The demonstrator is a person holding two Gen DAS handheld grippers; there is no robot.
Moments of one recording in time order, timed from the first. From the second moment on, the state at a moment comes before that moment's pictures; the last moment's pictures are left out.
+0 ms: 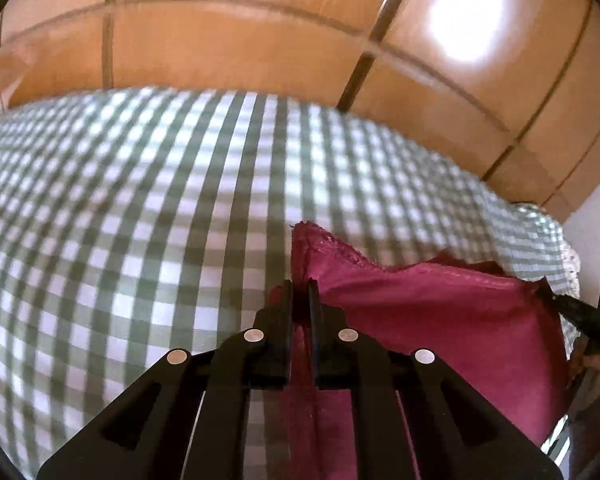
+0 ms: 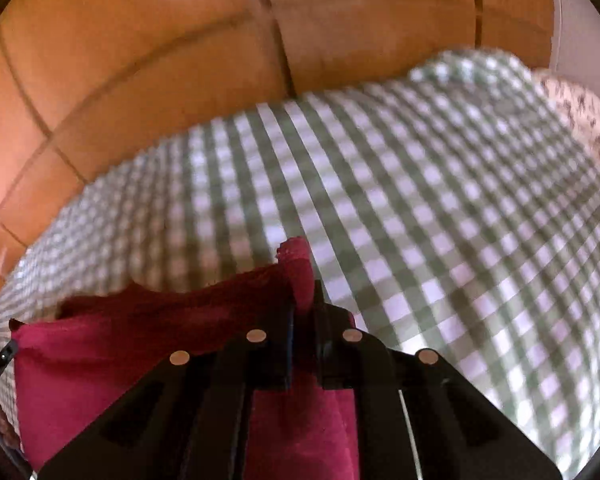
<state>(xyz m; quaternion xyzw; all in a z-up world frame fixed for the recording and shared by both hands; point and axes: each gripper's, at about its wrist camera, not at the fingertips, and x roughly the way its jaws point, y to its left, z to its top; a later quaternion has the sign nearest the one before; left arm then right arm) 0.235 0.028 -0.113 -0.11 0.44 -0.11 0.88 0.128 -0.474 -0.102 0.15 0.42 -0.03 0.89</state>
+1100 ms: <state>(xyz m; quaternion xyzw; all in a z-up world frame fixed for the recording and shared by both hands) 0.031 0.050 -0.120 -0.15 0.43 -0.16 0.88 -0.066 -0.330 -0.087 0.05 0.38 0.18 0.90</state>
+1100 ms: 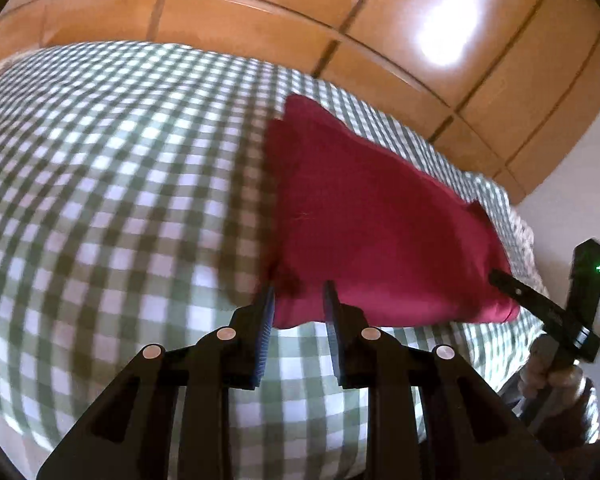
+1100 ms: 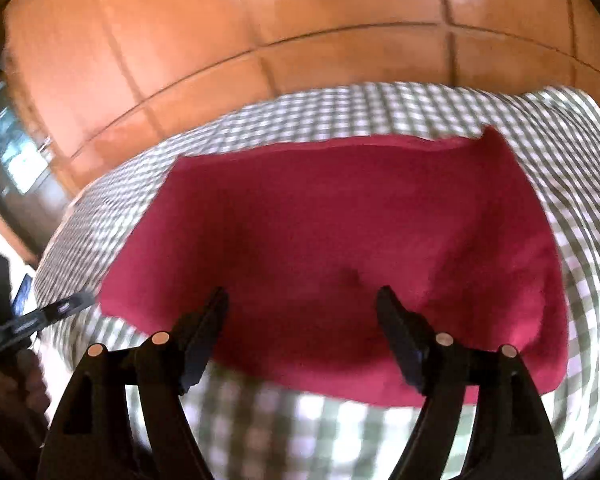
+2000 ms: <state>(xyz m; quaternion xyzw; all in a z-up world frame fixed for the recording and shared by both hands) 0.030 -0.008 -0.090 0.00 0.39 -0.12 0.91 -0.056 -0.477 -0.093 0.17 0.39 -0.02 0.90</state>
